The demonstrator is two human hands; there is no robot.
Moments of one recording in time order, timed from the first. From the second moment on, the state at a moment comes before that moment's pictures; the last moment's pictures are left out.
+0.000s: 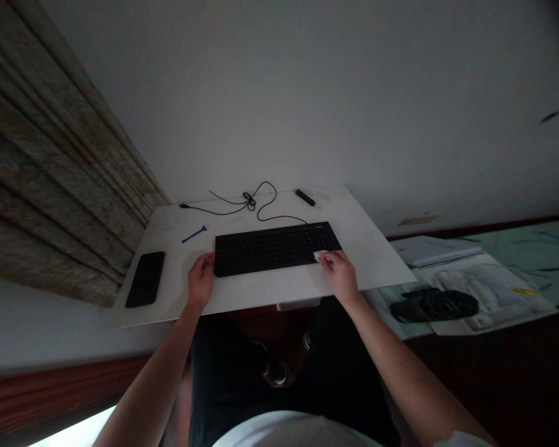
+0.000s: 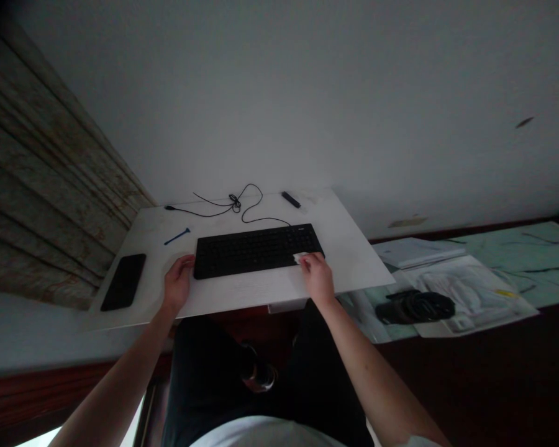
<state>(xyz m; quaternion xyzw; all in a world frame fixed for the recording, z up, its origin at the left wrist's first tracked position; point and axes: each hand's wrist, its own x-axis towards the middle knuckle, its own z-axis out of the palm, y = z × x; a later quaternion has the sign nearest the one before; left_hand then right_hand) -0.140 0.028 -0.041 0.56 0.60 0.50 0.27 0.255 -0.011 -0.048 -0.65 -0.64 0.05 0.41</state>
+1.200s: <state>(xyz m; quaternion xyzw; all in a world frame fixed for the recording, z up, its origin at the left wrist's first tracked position) -0.147 0.030 -0.049 0.52 0.62 0.55 0.20 -0.030 0.123 0.012 -0.48 -0.86 0.14 0.10</state>
